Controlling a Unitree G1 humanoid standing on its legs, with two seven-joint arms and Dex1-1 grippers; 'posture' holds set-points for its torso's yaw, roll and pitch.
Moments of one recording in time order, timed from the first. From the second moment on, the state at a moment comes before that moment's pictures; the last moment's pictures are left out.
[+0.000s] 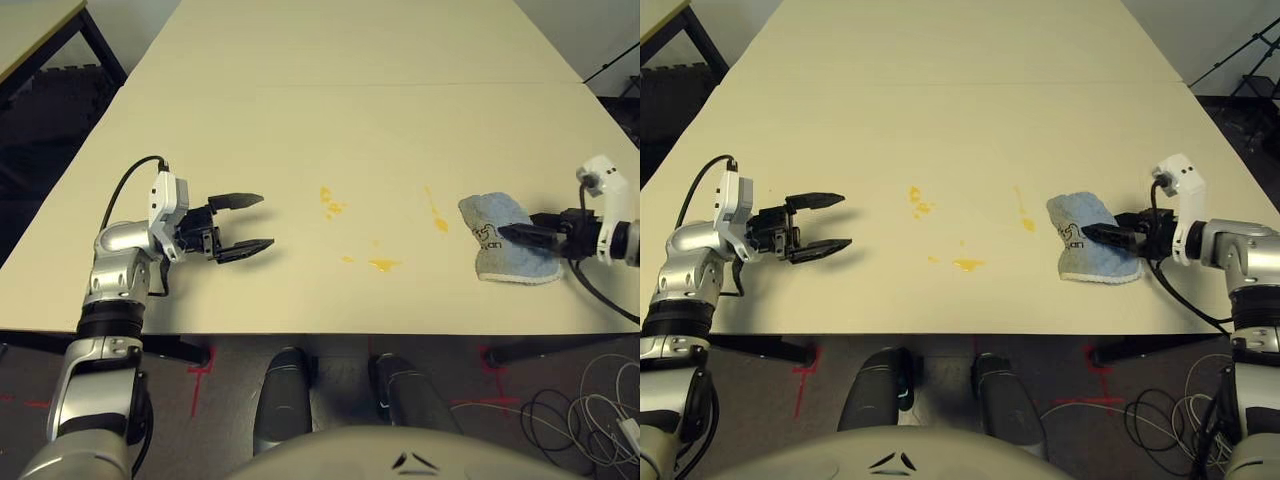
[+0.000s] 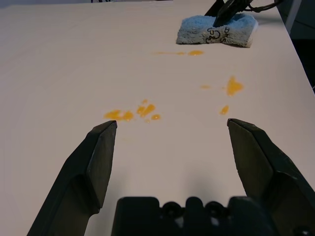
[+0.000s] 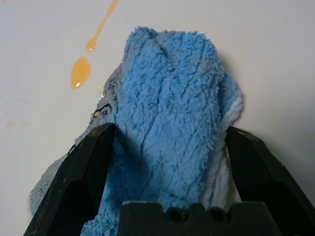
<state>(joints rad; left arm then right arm) -0.45 0.62 0.12 0.49 -0.41 -0.12 -1.49 -0.44 -0.84 -0.12 0.51 0.33 0.66 1.13</state>
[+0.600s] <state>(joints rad) -0.49 0.61 0.11 0.53 -0.41 -0.14 -1.49 -0.43 -0.80 -0.13 0.49 0.35 0.68 1.09</state>
